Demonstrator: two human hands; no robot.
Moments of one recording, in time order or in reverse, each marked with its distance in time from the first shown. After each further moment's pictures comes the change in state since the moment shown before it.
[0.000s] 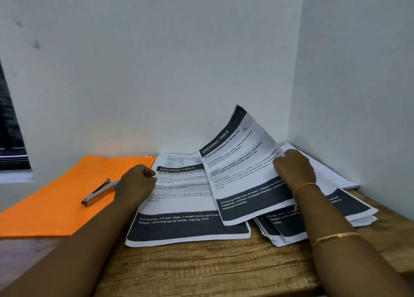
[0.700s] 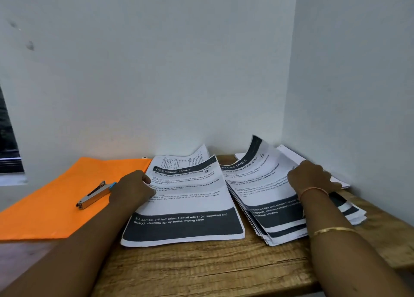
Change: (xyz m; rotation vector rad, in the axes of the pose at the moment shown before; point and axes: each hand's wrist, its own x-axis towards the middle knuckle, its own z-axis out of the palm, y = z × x) left_hand 0.000 0.002 -0.002 0.265 -0.119 -0.019; right_hand 0.008 0.033 -0.012 -0.447 0.082 0.249
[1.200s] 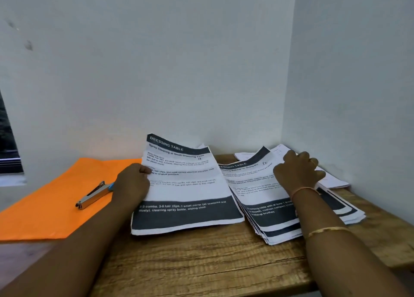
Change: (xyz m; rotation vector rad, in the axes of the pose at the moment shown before) left_hand 0.002 0.008 0.003 -0.258 0.201 0.064; right_hand -0.007 -0.019 0.006 0.013 0.108 -0.197
